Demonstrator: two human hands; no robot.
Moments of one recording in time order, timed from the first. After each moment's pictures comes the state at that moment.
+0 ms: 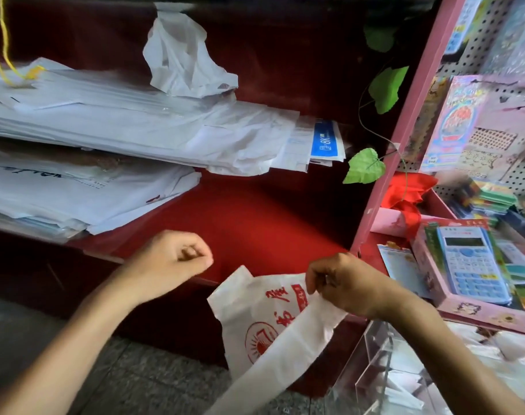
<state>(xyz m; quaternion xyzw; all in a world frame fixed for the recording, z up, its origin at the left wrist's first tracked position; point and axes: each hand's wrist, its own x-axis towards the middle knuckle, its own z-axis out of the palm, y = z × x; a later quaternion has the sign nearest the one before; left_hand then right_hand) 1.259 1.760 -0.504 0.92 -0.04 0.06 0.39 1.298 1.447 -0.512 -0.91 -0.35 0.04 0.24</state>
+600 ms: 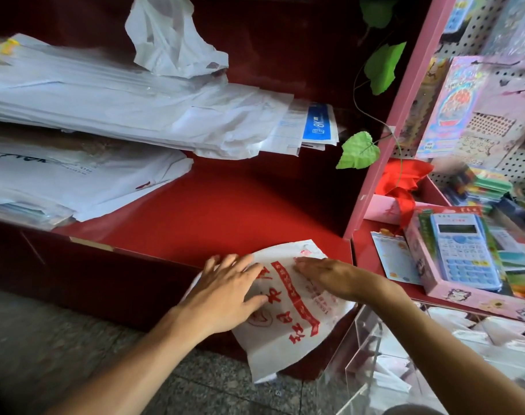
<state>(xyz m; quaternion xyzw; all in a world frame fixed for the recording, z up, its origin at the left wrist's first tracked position) 1.266 1.669 -0.571 0.98 -0.17 -0.04 0.04 1.327 1.438 -0.556 -0.93 -0.16 0.24 0.22</state>
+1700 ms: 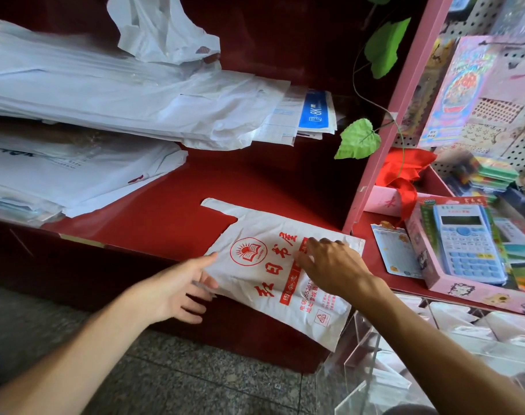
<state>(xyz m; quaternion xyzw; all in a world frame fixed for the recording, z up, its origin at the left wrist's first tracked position) 1.291 1.726 -0.591 0.72 0.24 -0.29 0.58 1.340 1.448 -0.580 -0.99 -0.12 0.01 0.06</state>
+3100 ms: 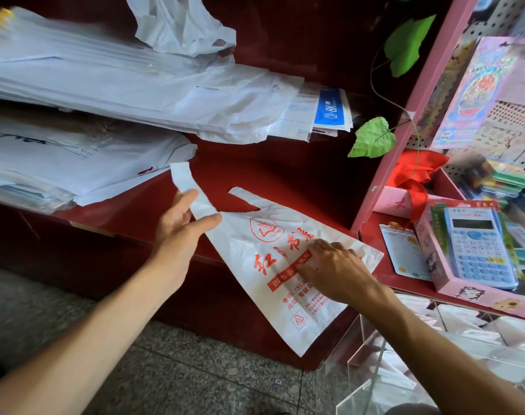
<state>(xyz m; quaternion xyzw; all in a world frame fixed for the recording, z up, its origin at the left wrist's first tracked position) 1.304 1.721 -0.569 0.63 0.10 0.15 0.75 1.328 1.453 -0.584 -0.98 -0.16 0.05 0.08</state>
